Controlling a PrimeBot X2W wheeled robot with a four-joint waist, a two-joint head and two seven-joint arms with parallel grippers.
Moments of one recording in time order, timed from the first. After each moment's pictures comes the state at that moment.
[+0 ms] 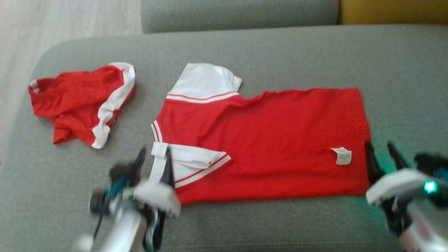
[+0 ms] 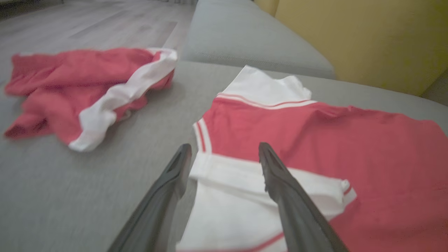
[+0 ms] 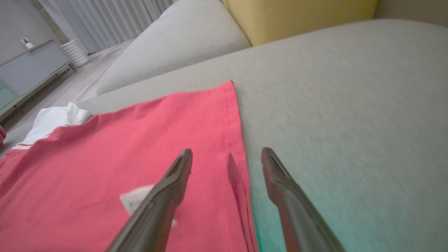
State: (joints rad) left arm -0.18 0.05 -0.36 0.46 -0.34 0.18 -0.25; right arm -0.28 -0.28 0.22 0.76 0.58 0.12 -0.23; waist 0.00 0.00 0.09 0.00
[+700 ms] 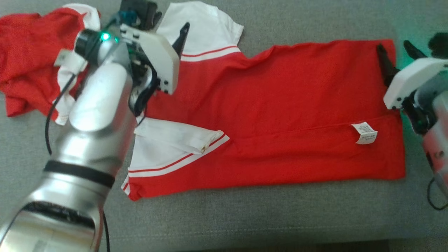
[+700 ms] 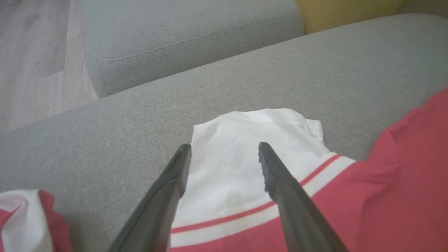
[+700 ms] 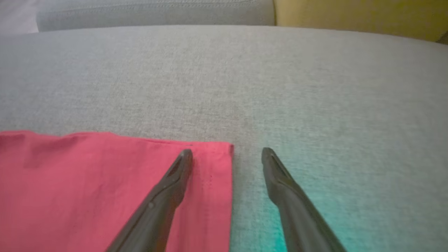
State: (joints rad) left arm -0.93 0.09 -0.49 0.76 -0.28 -0.09 0.13; right arm -0.82 -0.40 0.40 0.93 0.52 0.12 0.02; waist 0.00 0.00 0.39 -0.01
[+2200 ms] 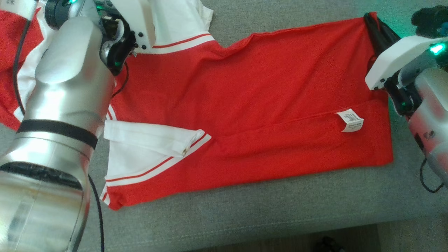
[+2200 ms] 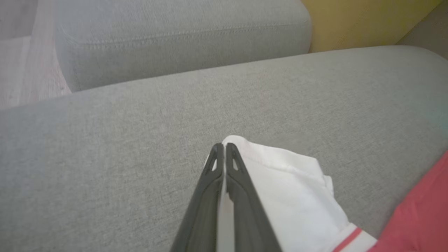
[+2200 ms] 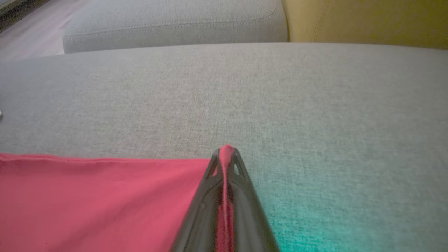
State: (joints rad) left arm -1.19 0.10 -0.52 1.06 -0.49 -0.12 0.12; right arm -0.99 -0.40 0.78 0.97 0.83 0.12 -0.12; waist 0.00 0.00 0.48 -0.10
